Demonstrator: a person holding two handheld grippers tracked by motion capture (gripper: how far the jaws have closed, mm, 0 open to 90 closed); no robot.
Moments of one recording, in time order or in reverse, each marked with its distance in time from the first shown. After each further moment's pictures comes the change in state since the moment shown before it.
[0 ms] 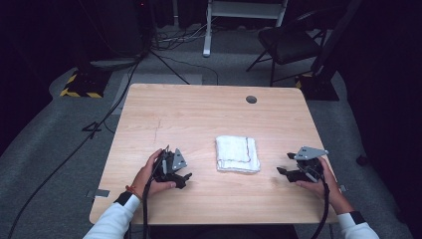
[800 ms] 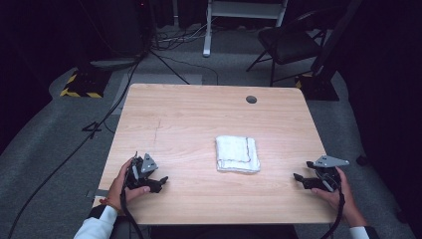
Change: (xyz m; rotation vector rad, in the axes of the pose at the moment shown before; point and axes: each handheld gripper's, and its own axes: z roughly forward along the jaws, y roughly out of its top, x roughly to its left) left arm 0.027 -0.070 -0.029 0.027 0.033 -0.200; right arm -0.019 -0.057 -0.023 0.021 -0.090 0.169
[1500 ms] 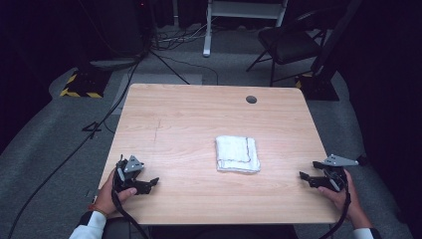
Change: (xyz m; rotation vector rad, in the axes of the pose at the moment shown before) left arm 0.022 -0.030 -0.008 -0.047 -0.061 -0.124; right arm -0.021 -0.014 -0.003 -0.031 -0.005 0.106
